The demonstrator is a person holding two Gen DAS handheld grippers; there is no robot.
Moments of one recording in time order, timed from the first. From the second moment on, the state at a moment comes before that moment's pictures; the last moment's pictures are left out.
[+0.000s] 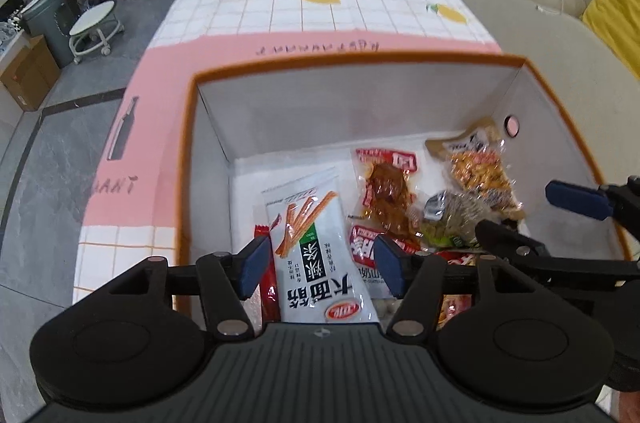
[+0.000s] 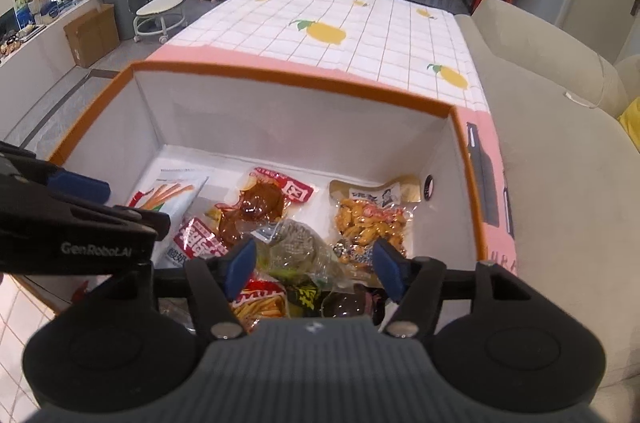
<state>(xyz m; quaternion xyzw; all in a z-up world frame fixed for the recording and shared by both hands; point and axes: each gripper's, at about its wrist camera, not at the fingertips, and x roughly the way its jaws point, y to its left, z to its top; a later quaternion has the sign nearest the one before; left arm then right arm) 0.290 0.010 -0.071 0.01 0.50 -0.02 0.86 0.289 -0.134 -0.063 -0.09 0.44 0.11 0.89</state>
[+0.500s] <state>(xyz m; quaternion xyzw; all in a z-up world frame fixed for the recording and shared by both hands) 0.215 0.005 -0.001 0.01 0.37 -0.02 0.93 0.232 -0.161 -0.003 -0.03 0.37 0.10 0.92</state>
